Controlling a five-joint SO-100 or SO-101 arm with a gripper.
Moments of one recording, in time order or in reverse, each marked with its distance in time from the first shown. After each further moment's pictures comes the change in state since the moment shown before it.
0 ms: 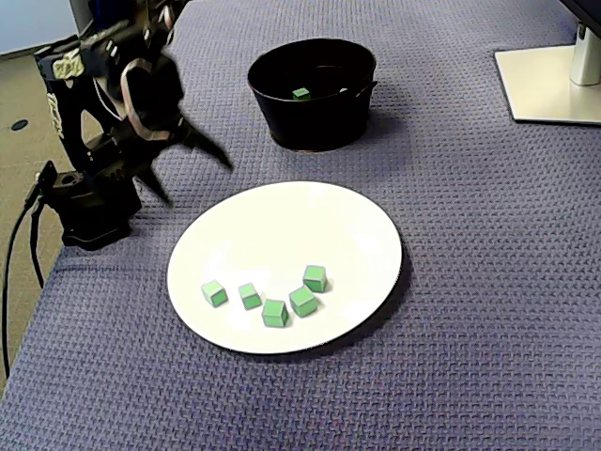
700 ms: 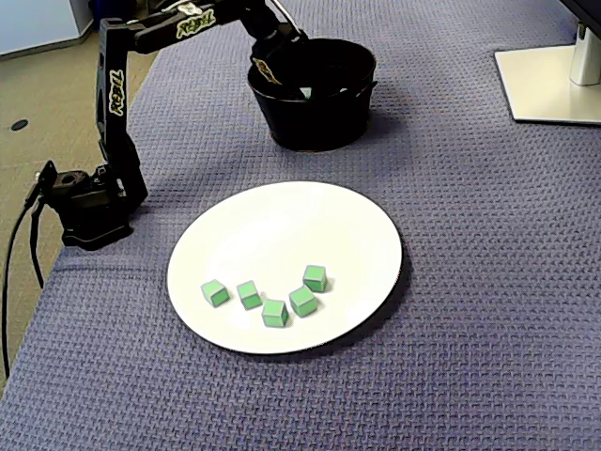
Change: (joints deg) arm -73.0 -27.2 -24.5 -19.2 40.7
